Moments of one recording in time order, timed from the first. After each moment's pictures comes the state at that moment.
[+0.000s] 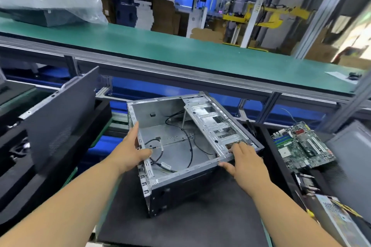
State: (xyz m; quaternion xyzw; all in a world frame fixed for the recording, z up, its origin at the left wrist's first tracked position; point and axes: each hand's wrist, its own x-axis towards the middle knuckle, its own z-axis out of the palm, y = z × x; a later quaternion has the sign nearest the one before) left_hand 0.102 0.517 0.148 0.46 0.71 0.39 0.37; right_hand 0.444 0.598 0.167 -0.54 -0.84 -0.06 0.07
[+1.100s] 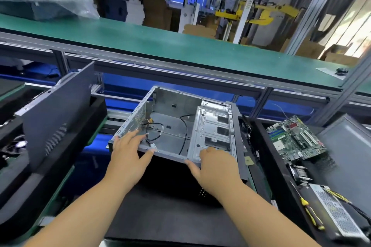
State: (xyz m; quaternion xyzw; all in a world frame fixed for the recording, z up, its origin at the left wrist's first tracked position) left_hand 0.128 0.482 0.145 0.54 0.75 0.36 0.11; right_hand 0.355 0.533 0.184 -0.52 -0.85 -0.11 -0.01
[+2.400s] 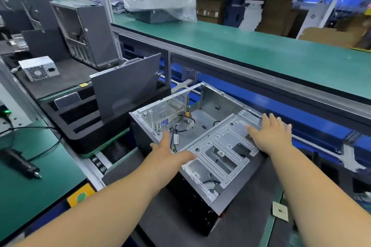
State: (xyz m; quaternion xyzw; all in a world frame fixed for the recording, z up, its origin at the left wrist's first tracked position) left_hand 0.313 0.510 0.200 0.19 0.80 0.46 0.32; right_hand 0.418 0.820 0.164 -0.47 -0.88 0.02 0.02
